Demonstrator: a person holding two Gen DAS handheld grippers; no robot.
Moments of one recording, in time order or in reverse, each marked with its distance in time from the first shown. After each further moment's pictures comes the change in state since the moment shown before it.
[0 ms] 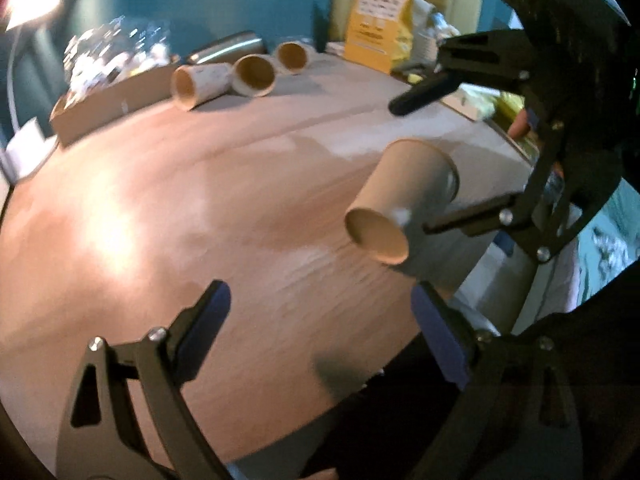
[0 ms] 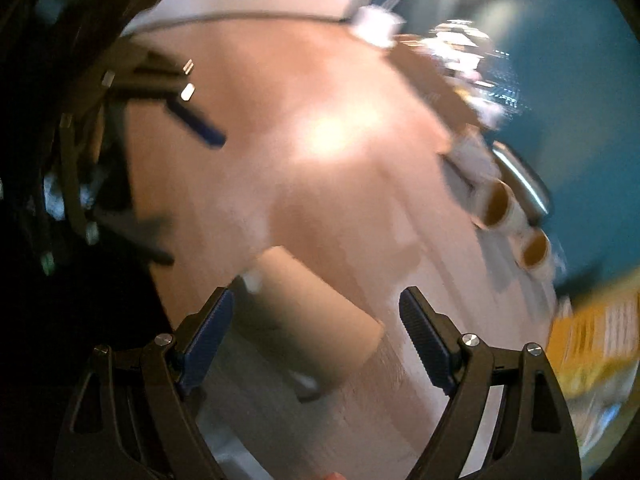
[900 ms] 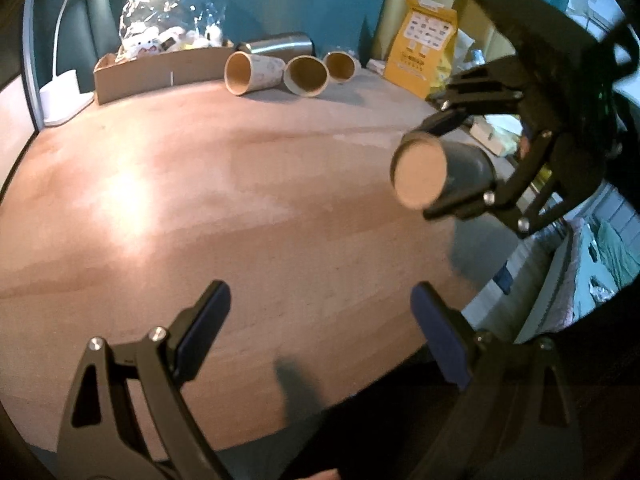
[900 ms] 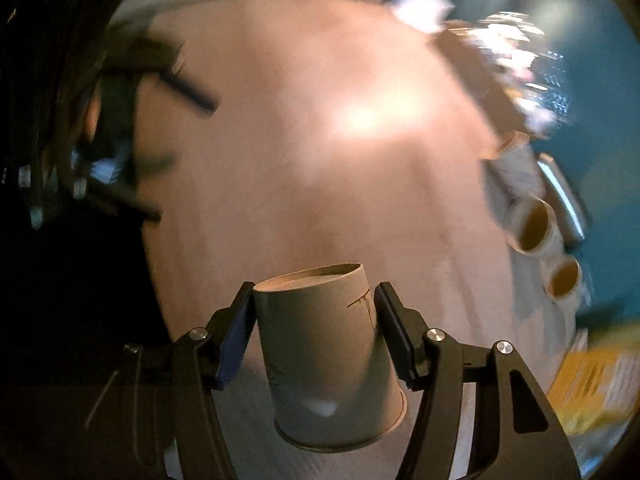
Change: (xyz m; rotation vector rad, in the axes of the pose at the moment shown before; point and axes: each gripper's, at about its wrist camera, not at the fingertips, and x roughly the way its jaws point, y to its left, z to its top) left arm -0.012 0.034 -0.014 -0.156 -0.048 0.010; right arm 0.027 -0.034 0.013 0.019 0.021 0.083
